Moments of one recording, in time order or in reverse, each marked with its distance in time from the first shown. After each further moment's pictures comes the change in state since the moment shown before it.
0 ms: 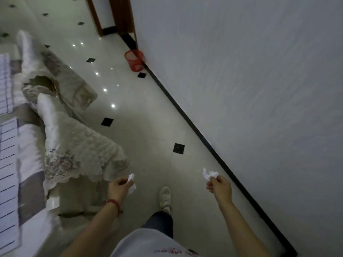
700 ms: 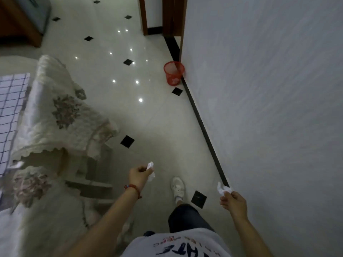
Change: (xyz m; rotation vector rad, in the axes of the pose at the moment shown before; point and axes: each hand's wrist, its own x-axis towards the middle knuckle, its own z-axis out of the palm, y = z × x) left_hand 0.363 0.230 0.032 -0.141 0.124 -0.086; right_hand 0.290 -0.244 0.222 -0.120 -0.186 0.044
